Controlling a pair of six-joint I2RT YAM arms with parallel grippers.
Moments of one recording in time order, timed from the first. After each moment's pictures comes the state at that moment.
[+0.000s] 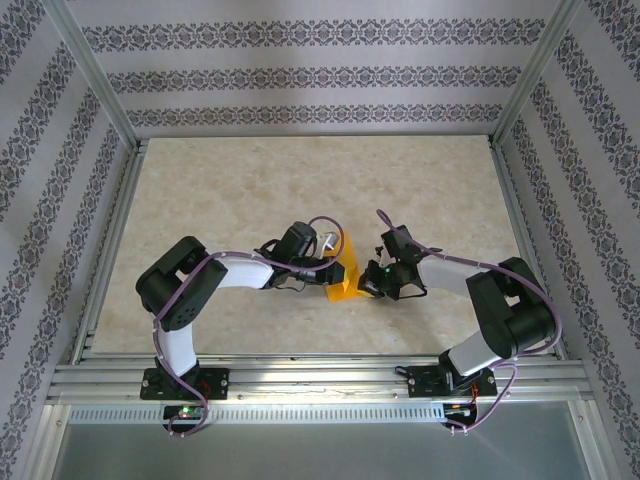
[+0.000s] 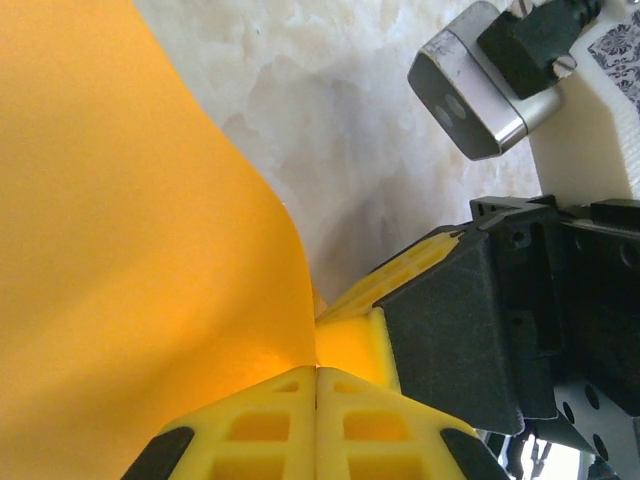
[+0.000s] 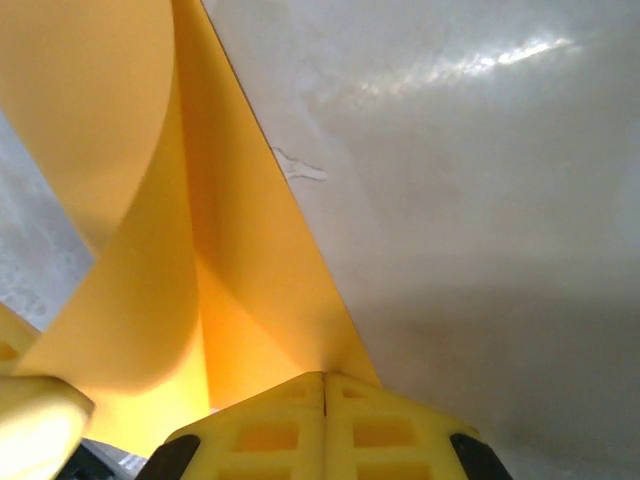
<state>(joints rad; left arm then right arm) -0.70 1.85 0.89 0.25 0.58 -0.70 0.41 1.53 0.63 -0.29 -0.52 0.80</state>
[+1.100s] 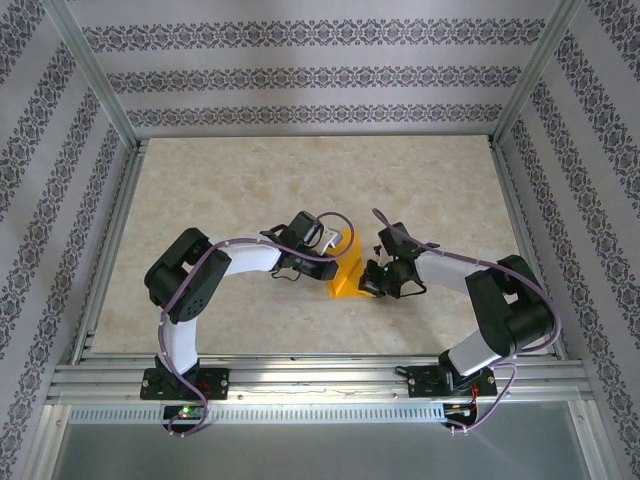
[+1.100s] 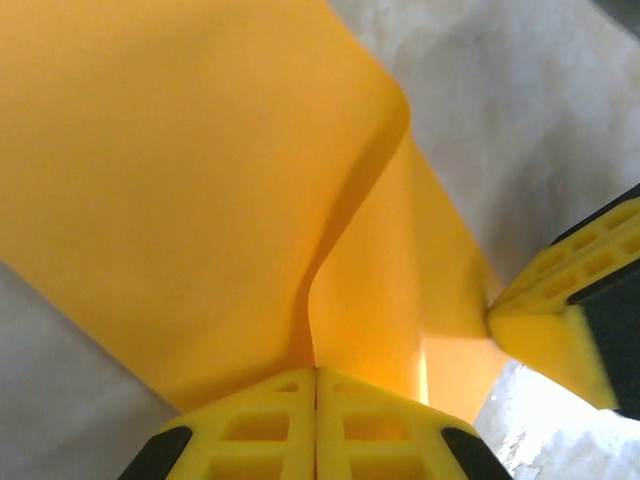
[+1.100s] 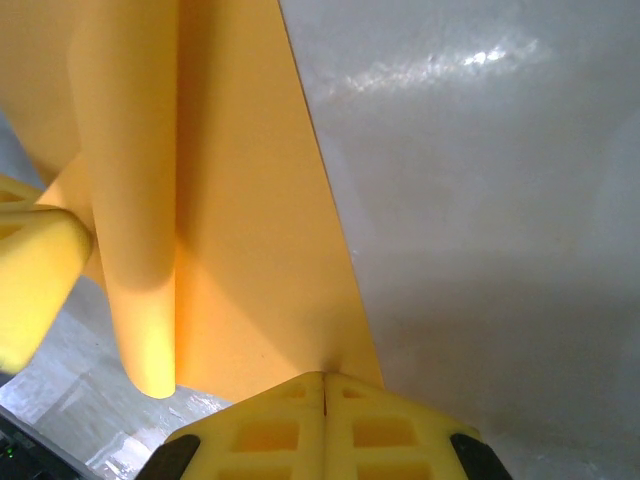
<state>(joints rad) -0.67 1.92 1.07 -0.14 0.45 -0.29 0.42 1.55 0.68 -0.37 -0.48 0.75</state>
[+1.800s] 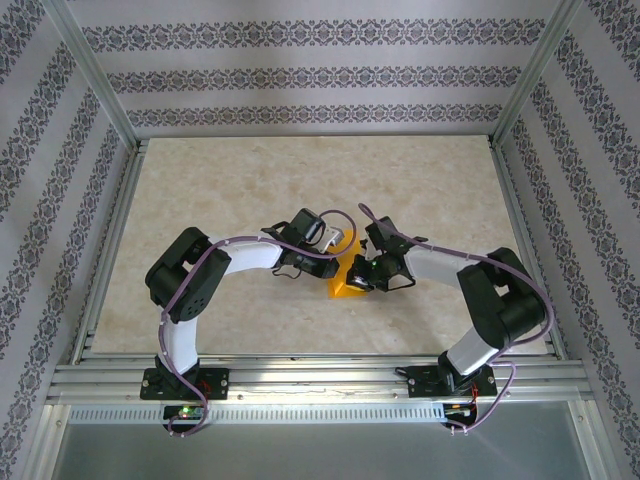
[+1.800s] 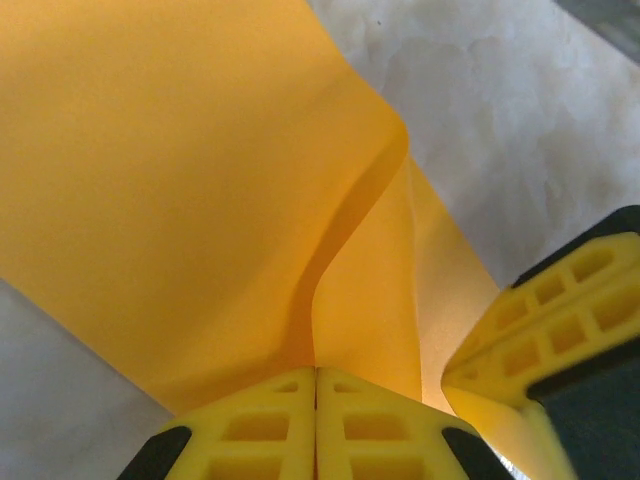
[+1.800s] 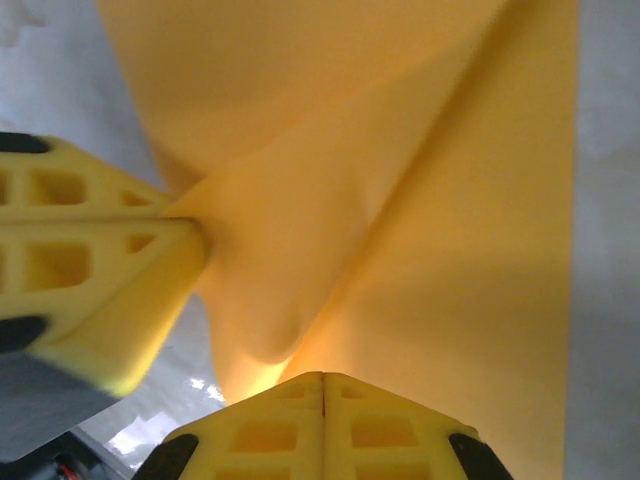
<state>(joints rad) -0.67 1.93 1.11 -0.19 0.45 -0.26 0.48 1.61 0.76 -0.35 -0.50 0.76</state>
